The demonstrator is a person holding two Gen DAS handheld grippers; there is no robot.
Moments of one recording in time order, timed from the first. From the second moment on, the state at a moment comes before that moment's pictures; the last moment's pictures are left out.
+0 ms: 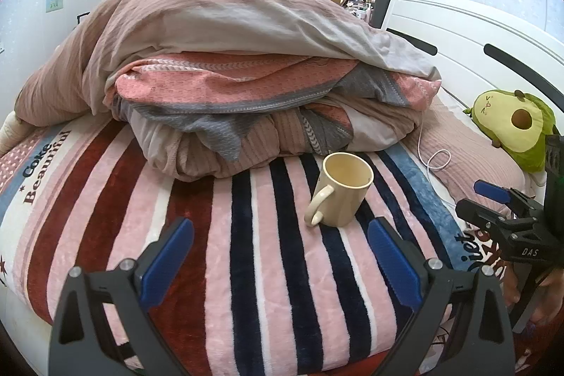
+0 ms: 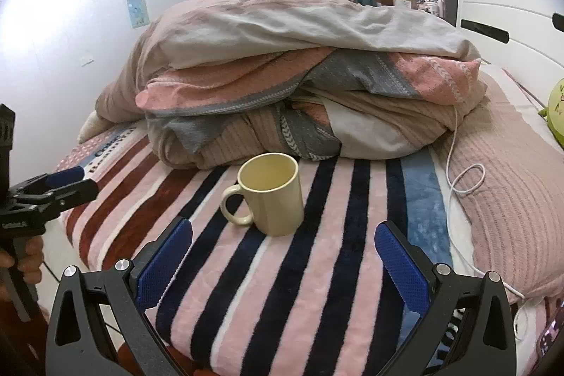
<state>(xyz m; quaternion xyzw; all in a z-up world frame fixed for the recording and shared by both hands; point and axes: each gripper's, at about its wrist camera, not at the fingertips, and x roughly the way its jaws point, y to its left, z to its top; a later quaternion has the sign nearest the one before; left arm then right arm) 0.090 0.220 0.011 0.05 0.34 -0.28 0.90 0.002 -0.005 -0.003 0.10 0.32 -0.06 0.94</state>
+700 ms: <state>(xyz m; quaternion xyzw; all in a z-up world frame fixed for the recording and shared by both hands) 0.092 0.222 0.010 0.06 0.34 -0.28 0.90 -0.003 -0.004 0.000 0.10 0.31 -0.07 0.94</state>
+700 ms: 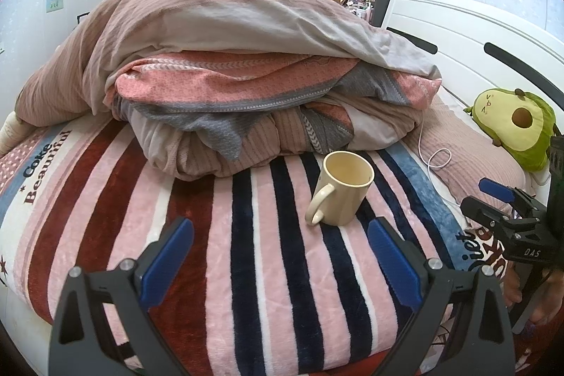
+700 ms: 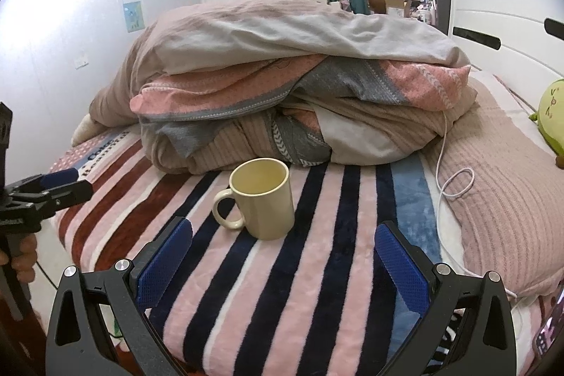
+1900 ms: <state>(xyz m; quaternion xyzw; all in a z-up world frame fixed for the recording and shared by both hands) 0.156 0.219 -0.051 0.05 0.40 -0.29 0.87 0.161 0.003 -0.125 0.05 0.38 0.05 0.92</state>
